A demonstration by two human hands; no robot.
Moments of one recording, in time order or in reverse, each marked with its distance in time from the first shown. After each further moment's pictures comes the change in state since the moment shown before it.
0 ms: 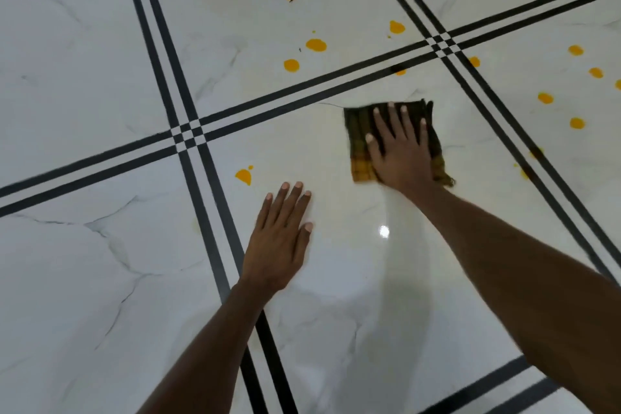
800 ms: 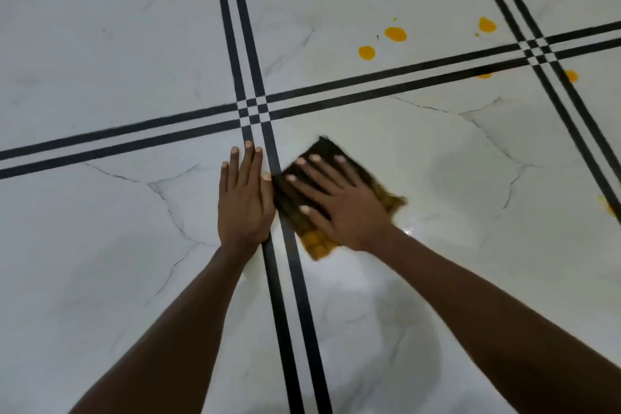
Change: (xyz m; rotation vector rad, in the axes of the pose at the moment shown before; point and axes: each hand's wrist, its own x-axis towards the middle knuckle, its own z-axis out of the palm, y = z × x) left_hand -0.015 -0.103 -0.052 -0.028 0.190 -0.524; right_hand -0.068 -0.167 0.028 -0.015 -0.102 -0.738
